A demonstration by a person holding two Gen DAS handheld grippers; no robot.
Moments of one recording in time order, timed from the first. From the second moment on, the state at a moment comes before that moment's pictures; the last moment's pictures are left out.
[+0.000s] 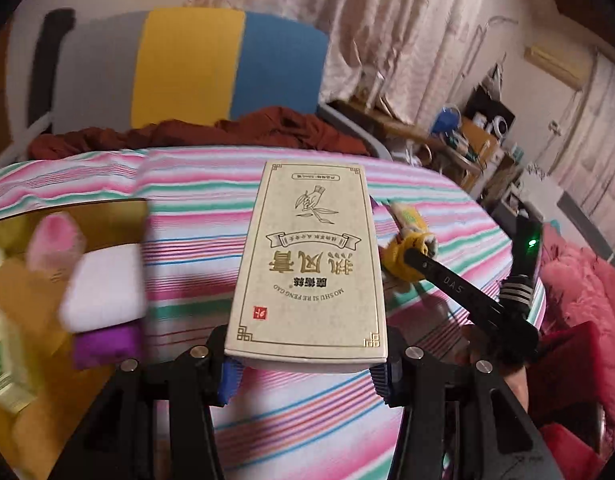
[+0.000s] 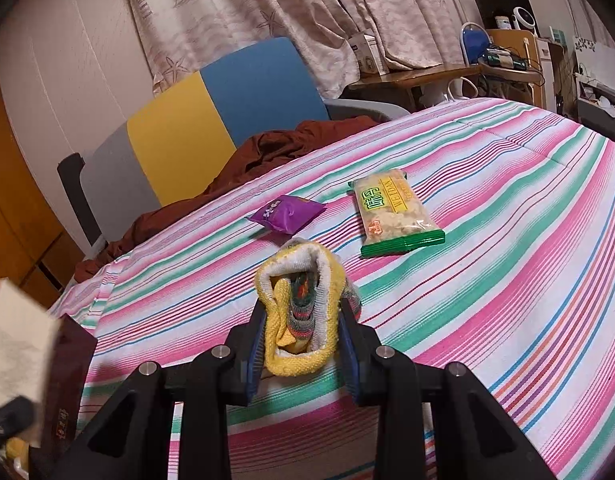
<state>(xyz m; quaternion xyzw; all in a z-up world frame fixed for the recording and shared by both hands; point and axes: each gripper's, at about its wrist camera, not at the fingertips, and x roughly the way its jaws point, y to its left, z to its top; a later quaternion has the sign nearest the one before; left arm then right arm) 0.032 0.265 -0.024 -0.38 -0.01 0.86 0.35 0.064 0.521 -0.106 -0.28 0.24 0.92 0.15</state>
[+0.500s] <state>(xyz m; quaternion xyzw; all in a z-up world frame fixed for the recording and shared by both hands) 0.009 0.098 -0.023 -0.37 -0.06 0.90 0.21 0.068 0.497 -0.099 -0.29 0.18 0.92 0.17</state>
